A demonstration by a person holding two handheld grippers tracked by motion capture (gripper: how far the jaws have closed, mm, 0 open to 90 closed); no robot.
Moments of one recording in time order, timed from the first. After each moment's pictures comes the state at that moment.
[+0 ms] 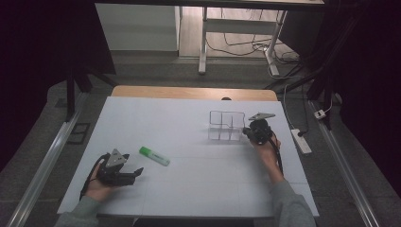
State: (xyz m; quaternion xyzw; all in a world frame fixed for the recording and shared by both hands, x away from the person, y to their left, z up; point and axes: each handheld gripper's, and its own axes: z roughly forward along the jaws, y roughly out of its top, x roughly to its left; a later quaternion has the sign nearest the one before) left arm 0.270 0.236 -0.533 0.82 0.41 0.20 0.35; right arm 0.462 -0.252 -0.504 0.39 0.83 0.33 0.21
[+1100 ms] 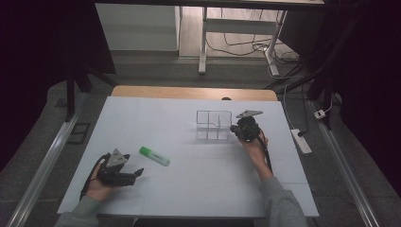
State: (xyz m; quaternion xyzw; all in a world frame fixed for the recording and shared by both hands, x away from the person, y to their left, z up) left arm 0.270 0.235 -0.534 0.82 0.41 0.19 0.35; right arm 0.466 -0.210 -0.502 0.38 0.83 0.36 0.19
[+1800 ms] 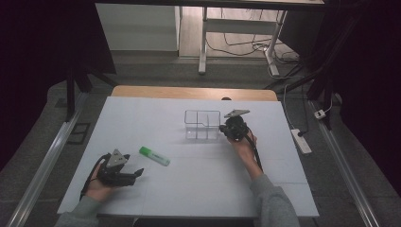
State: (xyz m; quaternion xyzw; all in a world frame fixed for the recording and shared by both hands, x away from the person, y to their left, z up) left arm 0.270 0.235 -0.534 0.82 0.41 0.19 0.35; right arm 0.469 -0.172 -0.509 0.35 0.85 0.36 0.18
